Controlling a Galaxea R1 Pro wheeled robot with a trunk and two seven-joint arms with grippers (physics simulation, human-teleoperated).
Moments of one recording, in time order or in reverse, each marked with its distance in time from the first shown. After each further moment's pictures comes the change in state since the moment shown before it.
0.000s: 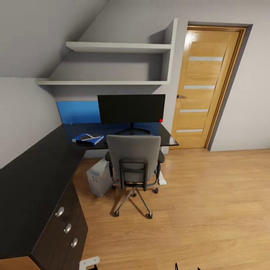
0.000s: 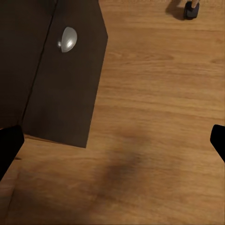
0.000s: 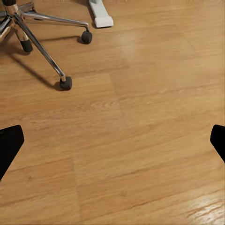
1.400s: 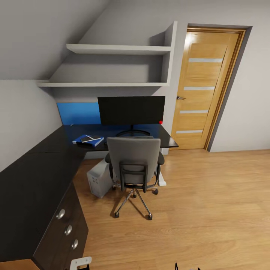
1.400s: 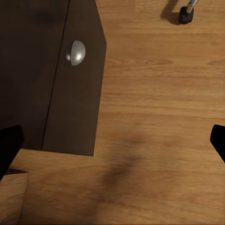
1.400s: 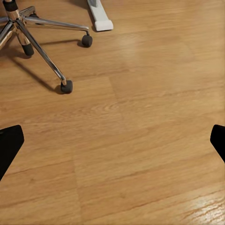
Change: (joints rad) left arm 0.000 0.094 -0.005 0.000 -0.001 0.010 -0.151; right arm 0.000 0.000 0.000 0.000 0.000 0.000 -0.001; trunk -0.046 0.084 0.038
